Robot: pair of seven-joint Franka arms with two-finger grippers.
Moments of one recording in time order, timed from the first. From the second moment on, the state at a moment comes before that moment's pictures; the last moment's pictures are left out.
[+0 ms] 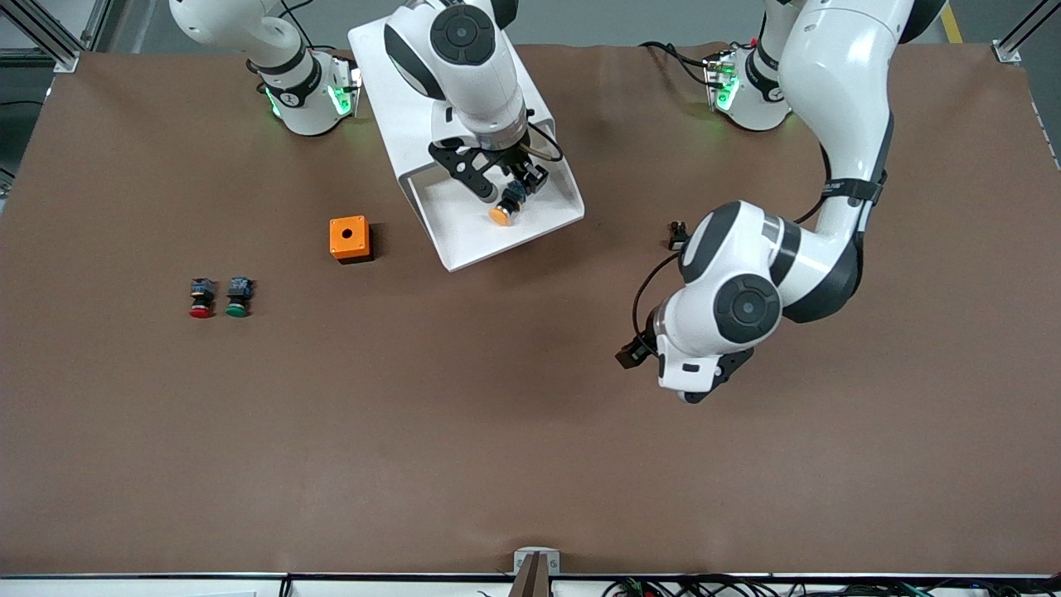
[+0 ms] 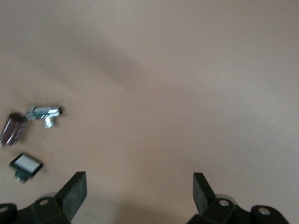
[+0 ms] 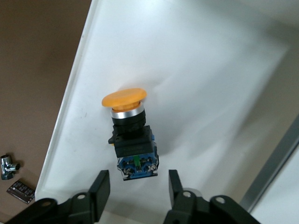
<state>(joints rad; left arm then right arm) -0.39 0.67 -0.10 -1.26 -0.09 1.84 -1.10 0.95 0.21 -0.07 -1.80 0.21 2.03 1.55</state>
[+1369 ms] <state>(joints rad) -0.70 0.56 -0.10 -1.48 -0.05 2.01 -1.16 0.26 0.18 -0.13 -1.51 0.10 1.46 0.38</state>
